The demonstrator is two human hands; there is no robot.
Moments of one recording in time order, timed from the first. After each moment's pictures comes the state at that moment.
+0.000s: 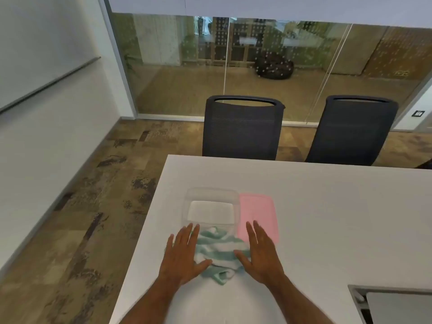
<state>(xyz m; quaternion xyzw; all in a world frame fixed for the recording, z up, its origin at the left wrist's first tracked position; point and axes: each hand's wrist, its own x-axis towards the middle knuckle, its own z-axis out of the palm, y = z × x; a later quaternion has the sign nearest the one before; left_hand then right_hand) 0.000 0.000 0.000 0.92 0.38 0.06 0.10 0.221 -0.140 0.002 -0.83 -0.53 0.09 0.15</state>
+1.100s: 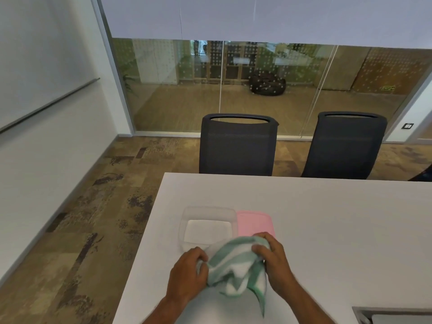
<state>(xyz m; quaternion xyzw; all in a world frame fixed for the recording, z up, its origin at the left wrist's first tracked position) 0.029 -0.011 0.039 0.82 0.40 0.24 0.32 0.227 -0.132 0.105 -0.63 -0.27 0.37 0.64</state>
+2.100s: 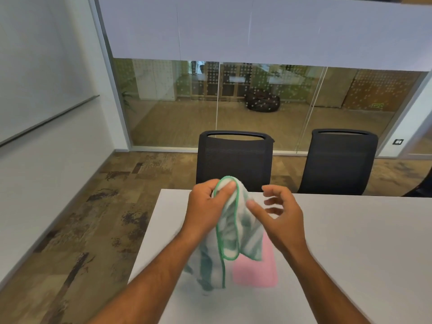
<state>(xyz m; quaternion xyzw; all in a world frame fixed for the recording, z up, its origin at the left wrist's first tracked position) 0.114 0.027 0.262 0.71 0.26 0.43 0.49 0.241 -0.092 0.248 -0.71 -0.38 0.06 0.59</state>
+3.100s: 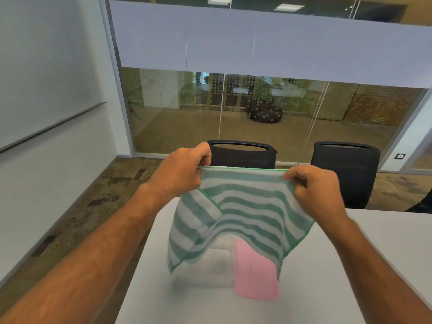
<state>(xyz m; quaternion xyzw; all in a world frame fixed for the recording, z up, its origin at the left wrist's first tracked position) 0.076 0.103 0.345 0.92 0.26 0.27 0.12 0.298 -0.085 0.330 -0.78 -0.48 -0.17 0.37</state>
